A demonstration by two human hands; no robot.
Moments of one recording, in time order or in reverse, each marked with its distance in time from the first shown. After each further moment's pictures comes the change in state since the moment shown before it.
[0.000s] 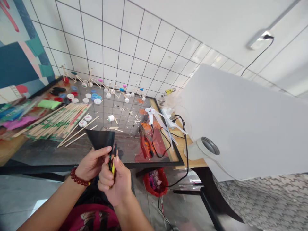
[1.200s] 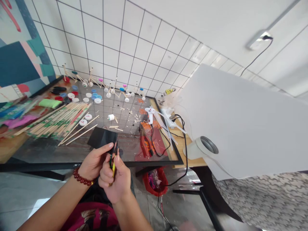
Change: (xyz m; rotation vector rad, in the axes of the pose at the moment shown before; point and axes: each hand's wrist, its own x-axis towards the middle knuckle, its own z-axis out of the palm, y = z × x) left_hand 0.003 -0.004 0.010 -0.115 0.206 -0.205; right_hand 0.000 0.004 -0.002 0.039 0.040 -0.053
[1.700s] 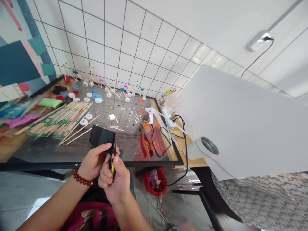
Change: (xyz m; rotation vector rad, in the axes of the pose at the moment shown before) left_hand -0.001 0.000 -0.005 -0.067 -0.100 0.004; right_hand -0.001 0.005 0.004 -0.092 0.086 -0.033
